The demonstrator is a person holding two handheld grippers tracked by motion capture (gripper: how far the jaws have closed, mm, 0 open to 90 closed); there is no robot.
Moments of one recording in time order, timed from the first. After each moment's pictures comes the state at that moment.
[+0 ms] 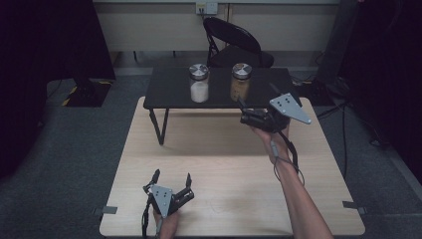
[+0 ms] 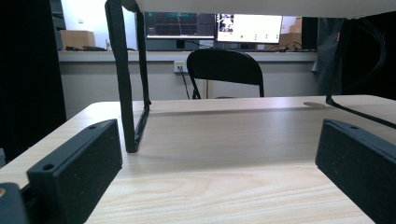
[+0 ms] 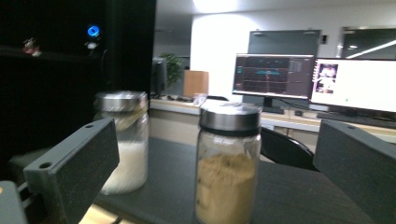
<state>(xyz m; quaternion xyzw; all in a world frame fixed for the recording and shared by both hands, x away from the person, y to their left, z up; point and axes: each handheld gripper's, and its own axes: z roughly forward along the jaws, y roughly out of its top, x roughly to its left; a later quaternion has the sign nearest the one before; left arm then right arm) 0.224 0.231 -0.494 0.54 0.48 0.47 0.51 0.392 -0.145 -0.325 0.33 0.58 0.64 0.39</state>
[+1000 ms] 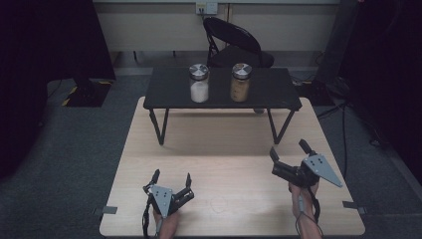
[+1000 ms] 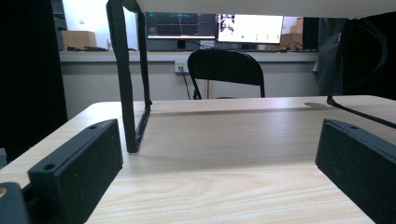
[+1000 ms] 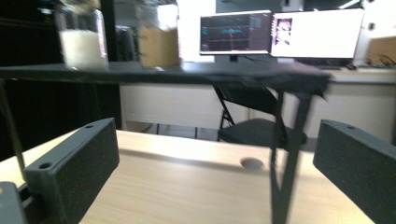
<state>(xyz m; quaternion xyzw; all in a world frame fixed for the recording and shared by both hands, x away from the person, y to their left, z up) 0.224 0.230 -0.494 0.54 0.48 0.47 0.51 0.288 -0.211 -0.415 0.43 0.57 0.59 0.39</state>
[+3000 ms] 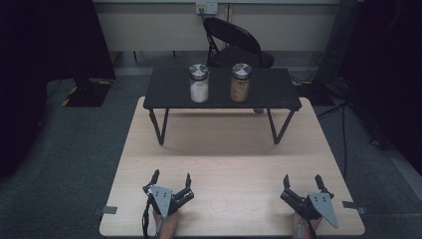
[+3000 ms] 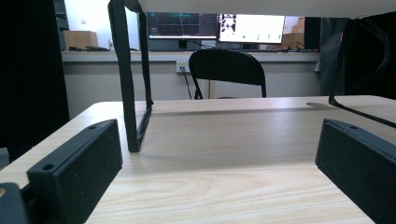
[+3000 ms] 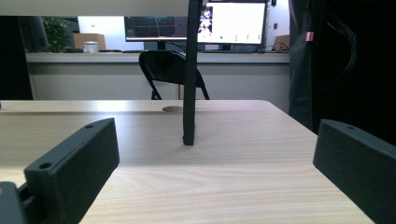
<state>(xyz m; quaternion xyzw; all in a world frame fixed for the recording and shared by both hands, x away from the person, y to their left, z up) 0.223 0.229 -0.495 0.54 0.48 0.48 0.50 0.229 -0.193 -0.508 0.51 0.51 0.51 0.48</state>
